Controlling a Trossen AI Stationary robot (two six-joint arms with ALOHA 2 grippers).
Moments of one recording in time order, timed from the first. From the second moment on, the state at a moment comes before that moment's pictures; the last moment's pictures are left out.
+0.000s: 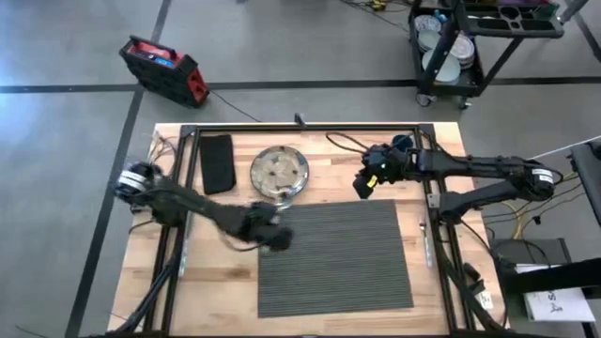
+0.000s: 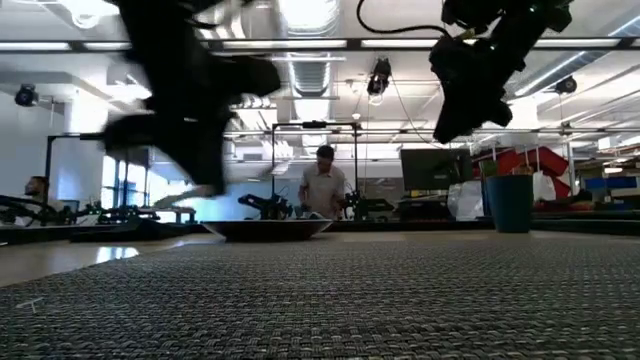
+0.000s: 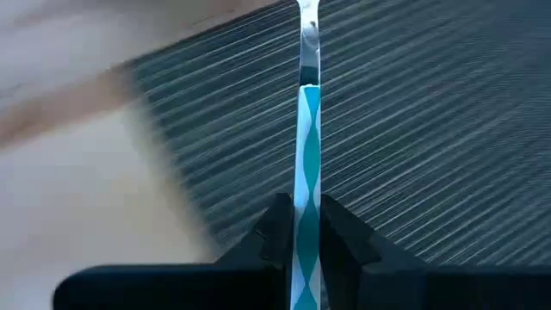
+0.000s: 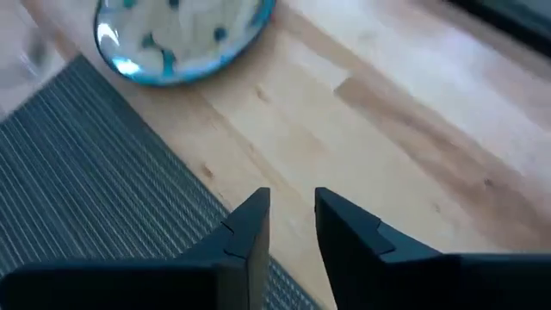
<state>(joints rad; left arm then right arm) -0.26 1.74 1.17 -0.66 -0.31 -1.34 -0.27 1.13 0.85 -0.54 0.13 0.46</state>
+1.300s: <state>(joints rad) -0.20 2.28 1.95 -1.11 -0.18 -0.70 -0.29 1.13 0.95 -0.60 0.13 0.39</state>
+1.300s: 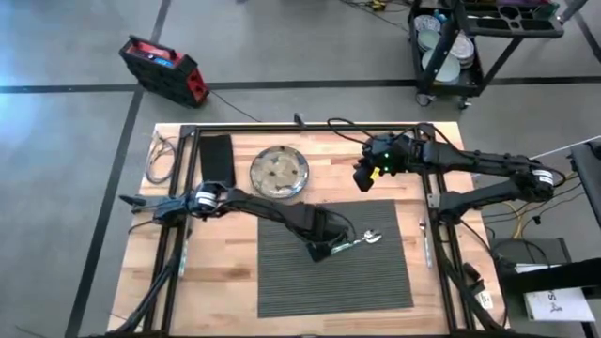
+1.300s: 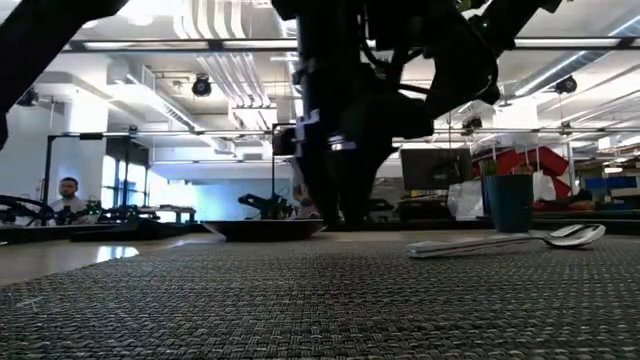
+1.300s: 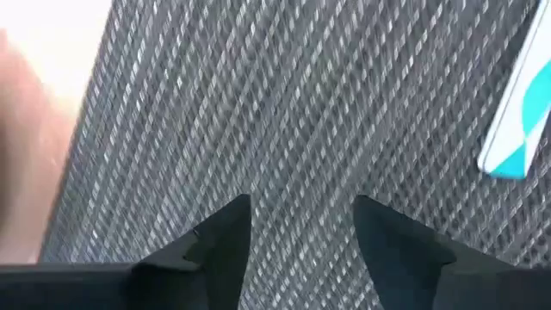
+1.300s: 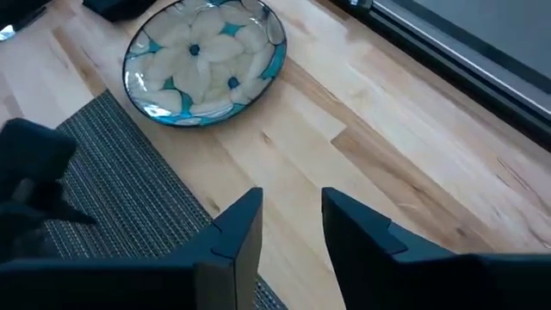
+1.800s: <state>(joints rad) -0.30 1.71 1.17 -0.92 -0.18 -1.31 -0.29 1.13 0.94 -0.60 0.13 0.37</state>
